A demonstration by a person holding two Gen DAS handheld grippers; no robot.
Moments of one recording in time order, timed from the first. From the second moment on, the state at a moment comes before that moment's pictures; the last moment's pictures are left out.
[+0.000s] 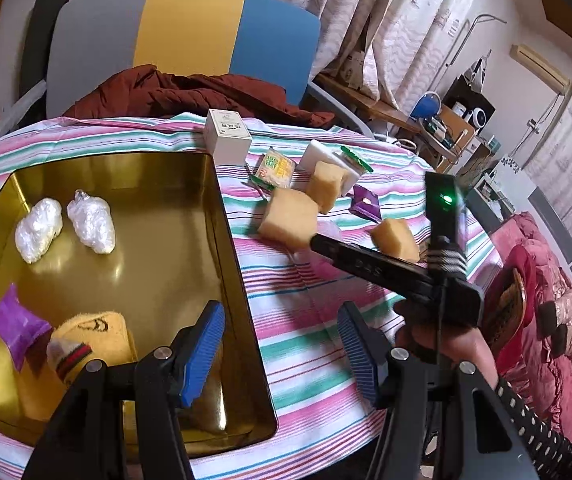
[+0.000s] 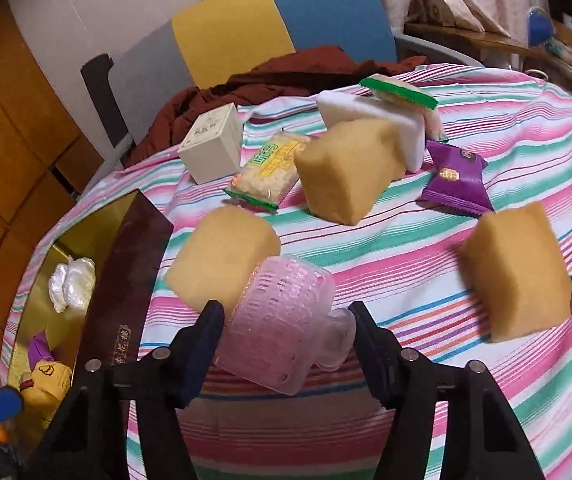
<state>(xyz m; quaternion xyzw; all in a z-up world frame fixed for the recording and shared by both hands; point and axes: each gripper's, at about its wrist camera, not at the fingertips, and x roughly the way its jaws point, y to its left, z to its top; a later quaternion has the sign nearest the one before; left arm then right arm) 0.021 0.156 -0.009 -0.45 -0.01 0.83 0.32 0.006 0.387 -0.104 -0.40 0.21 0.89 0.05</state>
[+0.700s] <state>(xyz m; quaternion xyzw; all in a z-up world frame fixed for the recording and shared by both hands) -0.032 0.321 -0.058 -0.53 0.10 0.75 0.37 0.084 0.408 -0.103 -0.37 0.19 0.90 0.09</state>
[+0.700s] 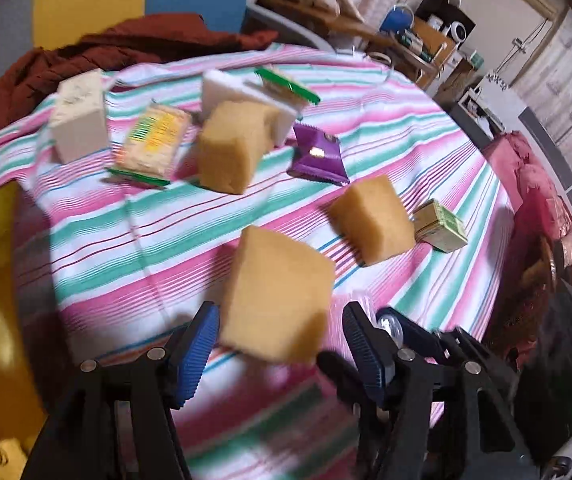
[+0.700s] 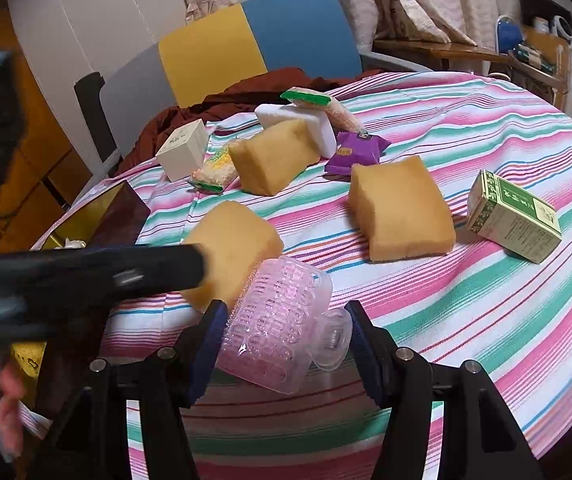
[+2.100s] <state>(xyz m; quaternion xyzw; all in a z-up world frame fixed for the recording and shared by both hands) 0.002 0.251 -0.061 -0.51 0.00 0.76 0.42 0.111 0.413 -0.102 -0.38 0.22 0.89 0.12</state>
